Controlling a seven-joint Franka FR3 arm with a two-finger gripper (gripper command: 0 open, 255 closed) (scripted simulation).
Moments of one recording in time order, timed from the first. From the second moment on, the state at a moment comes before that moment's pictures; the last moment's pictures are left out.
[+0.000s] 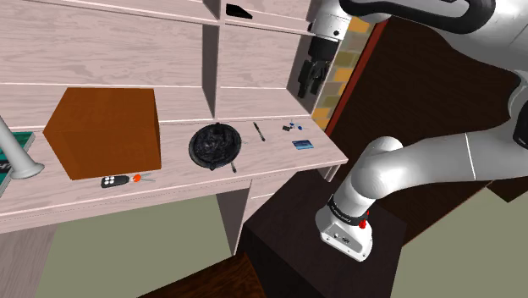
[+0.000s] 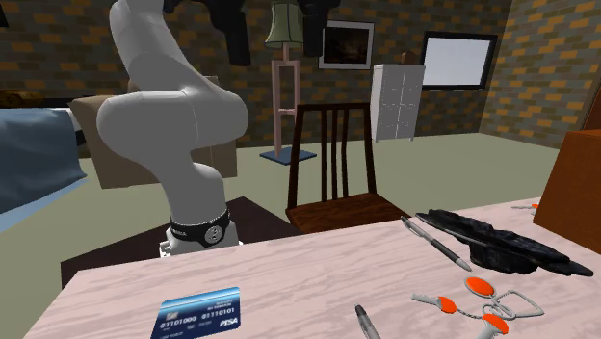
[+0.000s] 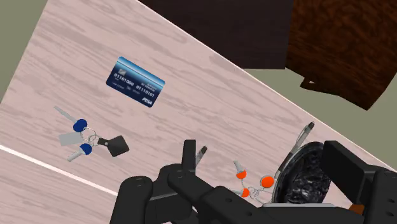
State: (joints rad) arm 0.00 -0.80 -0.07 -2.37 0.08 1.49 -0.07
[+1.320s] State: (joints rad) arm 0.11 -1.15 -0.98 -2.92 -0.34 2.05 -1.32
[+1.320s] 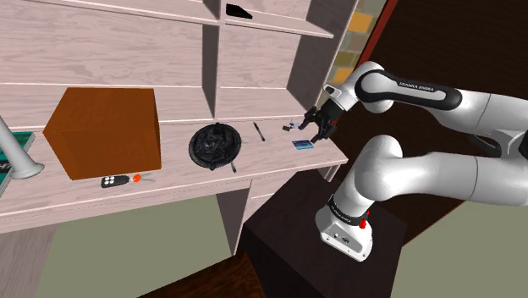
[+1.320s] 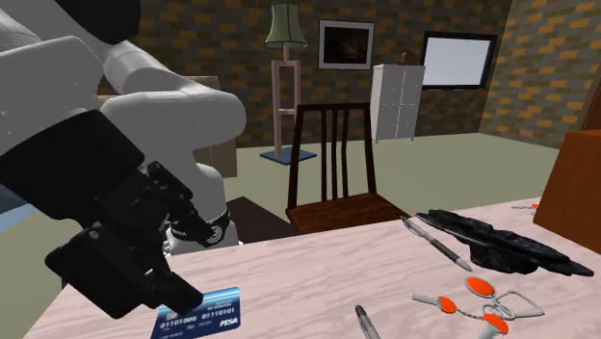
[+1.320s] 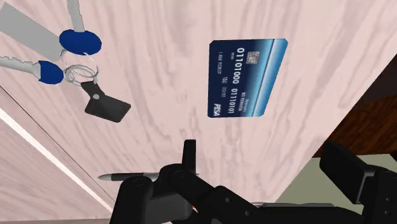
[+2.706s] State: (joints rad) arm 0.19 -1.06 -1.11 -2.98 -0.40 2.22 -1.38
